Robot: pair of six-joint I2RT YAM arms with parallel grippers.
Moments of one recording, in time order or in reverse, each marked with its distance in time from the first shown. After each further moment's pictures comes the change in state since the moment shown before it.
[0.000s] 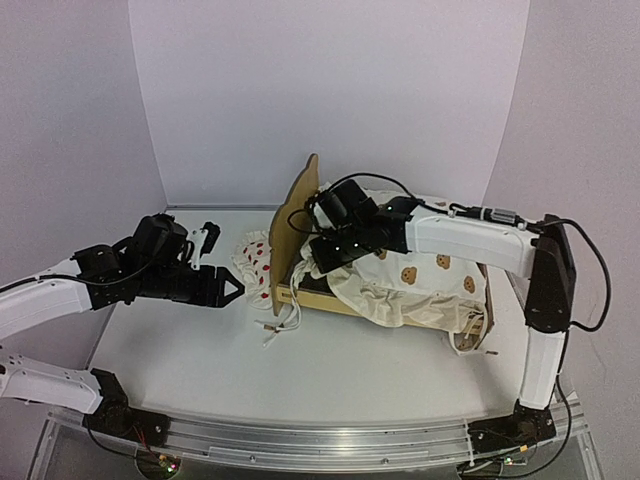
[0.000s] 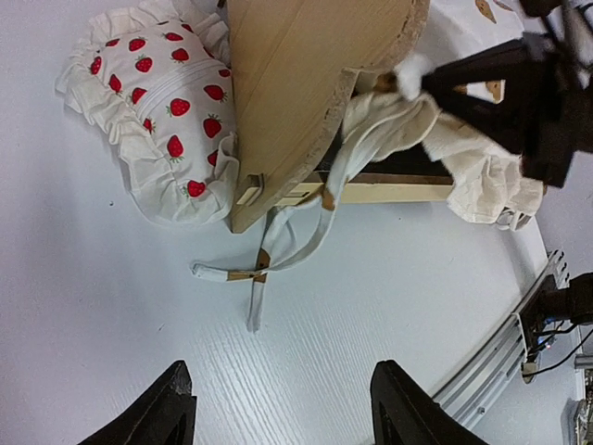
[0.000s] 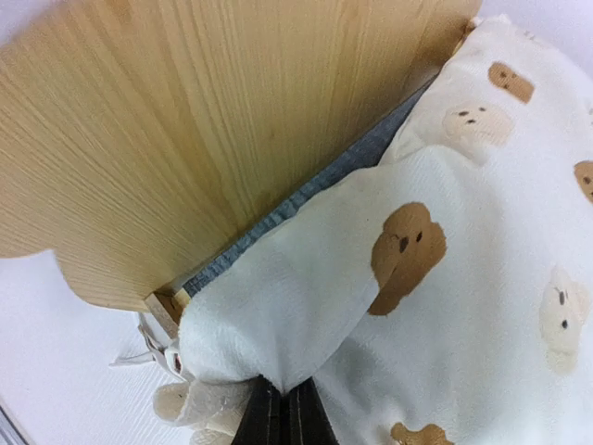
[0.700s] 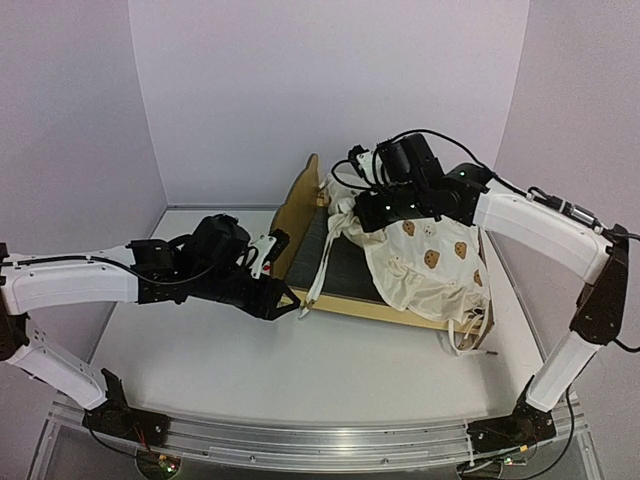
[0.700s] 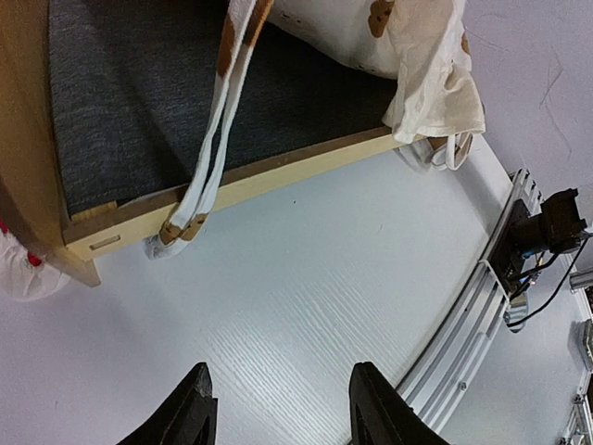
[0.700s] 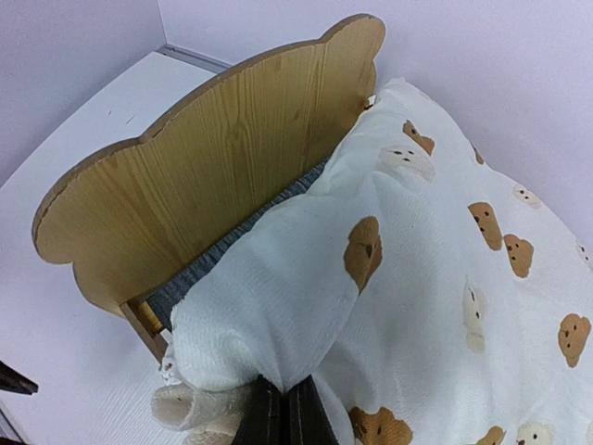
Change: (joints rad) left arm -0.213 0.285 0.161 0.143 0.044 0.081; right arm -0.091 -0.253 -0.040 -0.044 0.029 -0.127
